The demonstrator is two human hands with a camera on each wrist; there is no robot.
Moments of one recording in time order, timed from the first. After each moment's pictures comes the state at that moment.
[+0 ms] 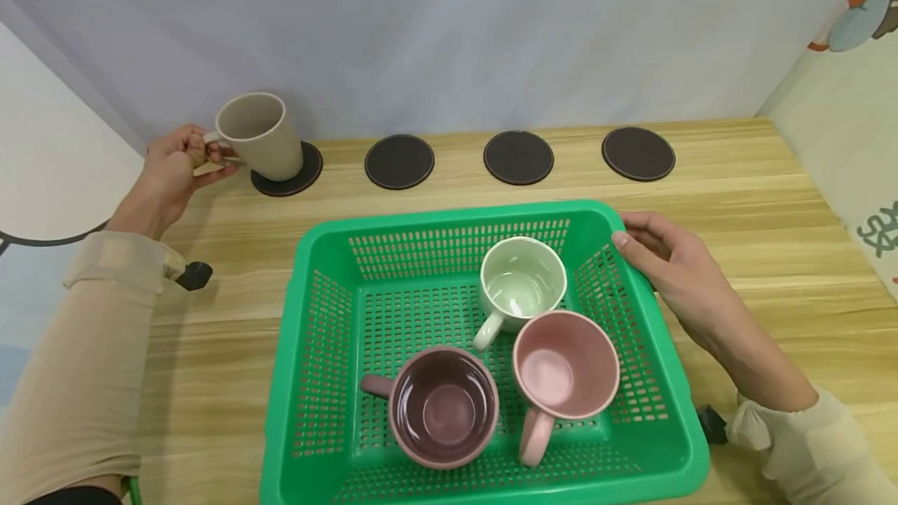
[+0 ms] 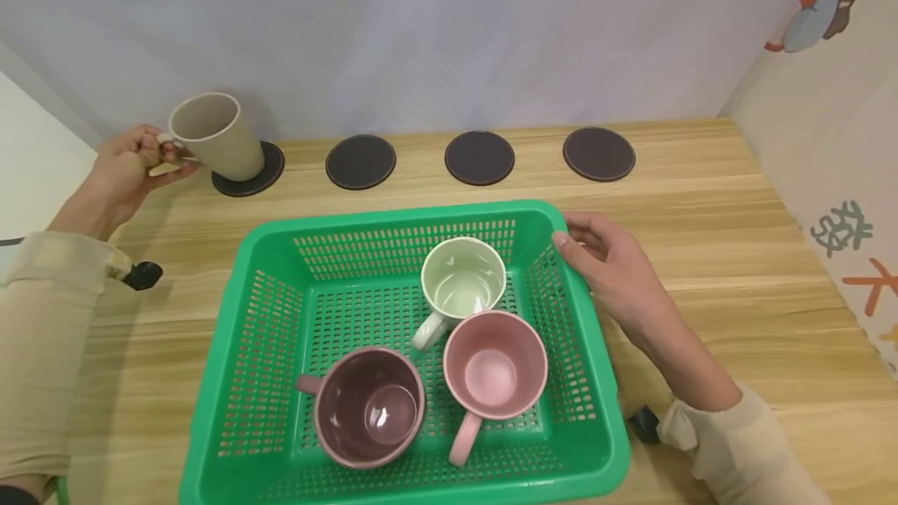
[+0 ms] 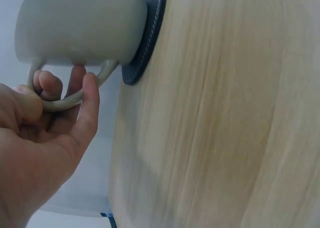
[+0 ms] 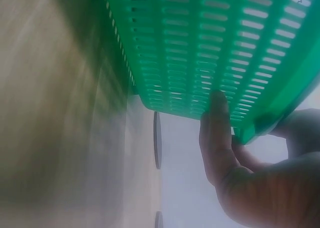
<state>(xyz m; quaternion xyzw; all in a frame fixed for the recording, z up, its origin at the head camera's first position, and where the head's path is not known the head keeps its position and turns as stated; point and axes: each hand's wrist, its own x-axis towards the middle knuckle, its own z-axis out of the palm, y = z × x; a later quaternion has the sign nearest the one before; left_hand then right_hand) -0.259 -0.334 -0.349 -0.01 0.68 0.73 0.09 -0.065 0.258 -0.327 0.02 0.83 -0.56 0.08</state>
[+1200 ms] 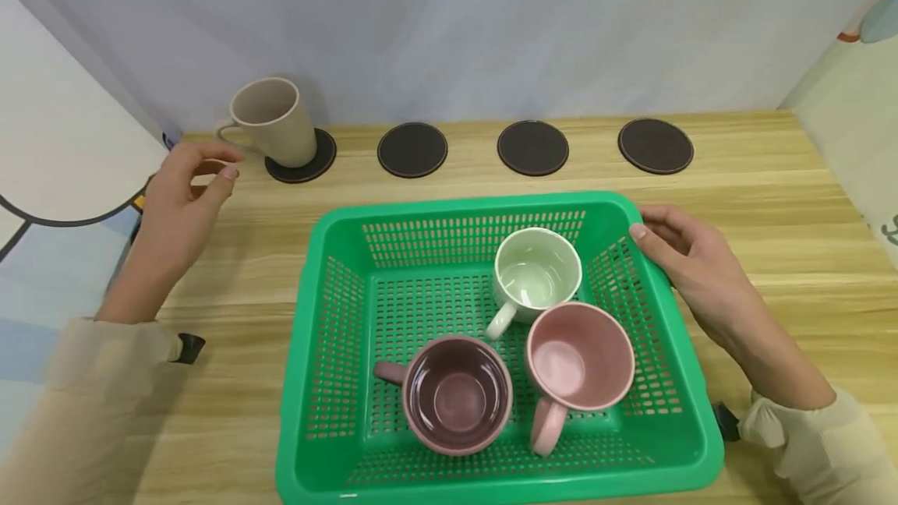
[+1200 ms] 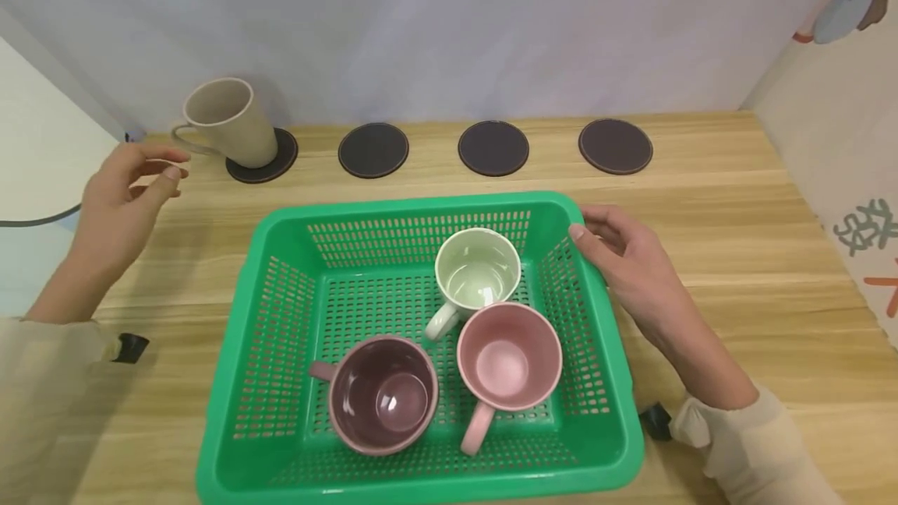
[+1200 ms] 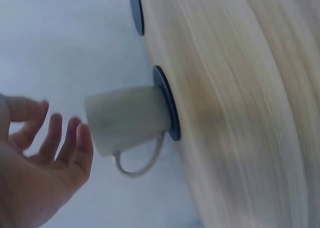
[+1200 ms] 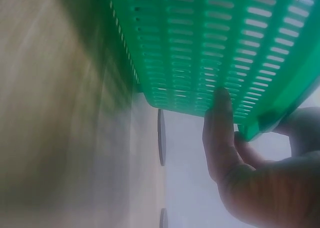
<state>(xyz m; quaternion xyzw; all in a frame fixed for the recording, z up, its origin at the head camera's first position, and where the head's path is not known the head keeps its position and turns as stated) -0.151 -0.270 -0.317 0.05 0.91 0.39 -0.09 -0.067 0.270 -0.324 0.02 0.82 -0.57 0.07</state>
